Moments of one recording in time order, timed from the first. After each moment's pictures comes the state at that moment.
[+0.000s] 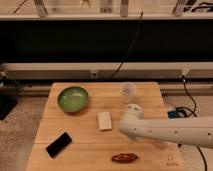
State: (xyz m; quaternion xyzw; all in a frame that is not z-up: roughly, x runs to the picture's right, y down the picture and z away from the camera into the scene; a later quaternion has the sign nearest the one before) arm 0.168 0.287 0.787 -0.31 -0.04 -0.45 0.84
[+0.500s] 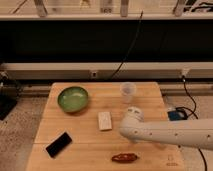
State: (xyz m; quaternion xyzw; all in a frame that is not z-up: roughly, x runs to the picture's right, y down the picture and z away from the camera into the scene) arm 0.166 0.290 0.786 -0.31 -0.04 -0.45 0.84
